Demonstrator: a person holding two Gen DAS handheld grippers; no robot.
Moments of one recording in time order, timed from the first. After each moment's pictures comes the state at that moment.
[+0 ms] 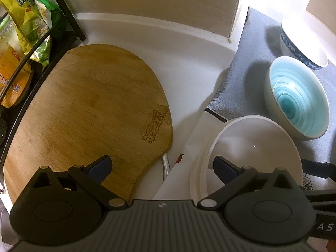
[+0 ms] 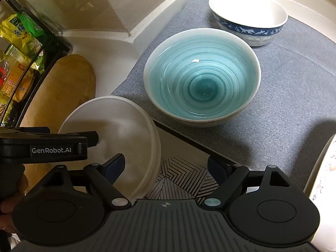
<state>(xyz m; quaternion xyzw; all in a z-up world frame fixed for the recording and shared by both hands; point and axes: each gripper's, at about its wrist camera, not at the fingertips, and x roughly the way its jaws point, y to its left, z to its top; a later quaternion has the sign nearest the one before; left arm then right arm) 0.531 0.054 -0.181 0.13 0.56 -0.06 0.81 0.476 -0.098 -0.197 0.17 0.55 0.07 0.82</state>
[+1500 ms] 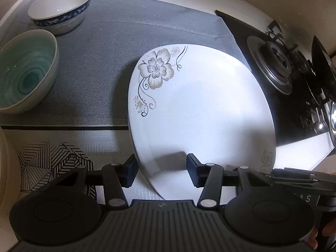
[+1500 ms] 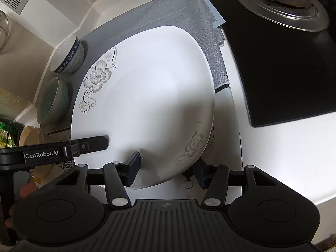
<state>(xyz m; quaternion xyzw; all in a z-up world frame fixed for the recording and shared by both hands) 0.394 -0.151 -0.189 0.14 0.57 -0.38 0.71 0.244 -0.293 -0.206 0.38 0.48 -0.14 0.78</state>
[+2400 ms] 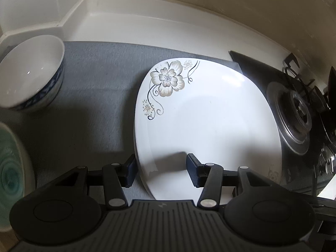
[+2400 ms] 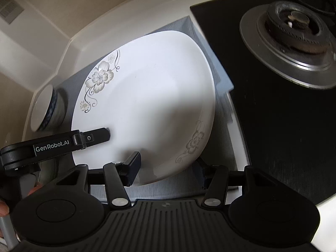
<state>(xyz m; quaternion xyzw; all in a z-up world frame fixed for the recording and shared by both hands) 0.477 -0.257 -0.193 0.13 0.53 -0.37 0.75 0.275 -0.321 -0.202 0.39 0.44 -0.21 0.78</state>
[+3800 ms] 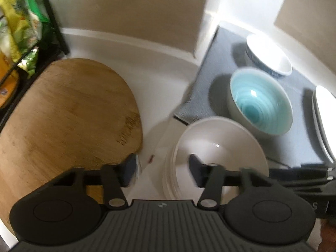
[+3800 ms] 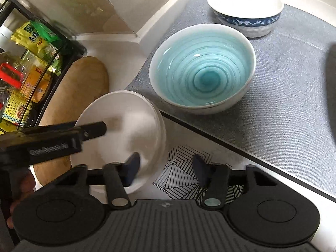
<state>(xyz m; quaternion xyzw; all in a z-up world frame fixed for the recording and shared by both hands) 0.503 0.041 -0.170 0.09 0.53 -0.13 0.84 0.441 -0.080 -0.176 0.21 0.54 0.09 0.81</state>
